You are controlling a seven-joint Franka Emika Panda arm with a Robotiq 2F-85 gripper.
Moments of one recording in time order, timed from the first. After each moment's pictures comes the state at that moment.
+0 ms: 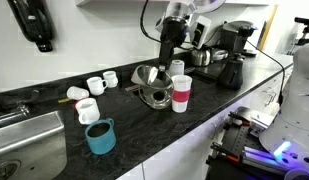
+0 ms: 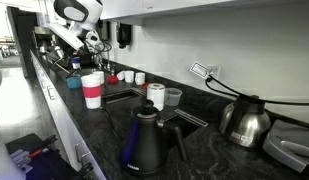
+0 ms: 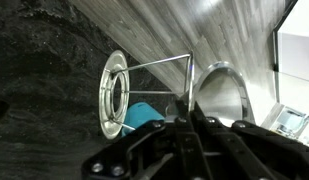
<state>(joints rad) 0.31 -0.31 0.03 -2.44 0.81 2.07 -0.58</state>
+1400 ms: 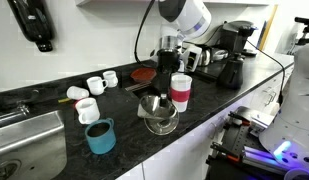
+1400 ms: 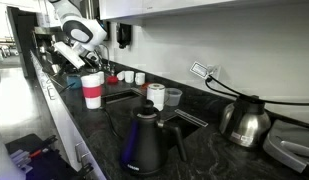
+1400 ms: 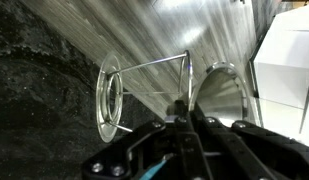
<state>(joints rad) 0.29 -0.10 0.08 -2.42 0.87 2.02 -0.70</state>
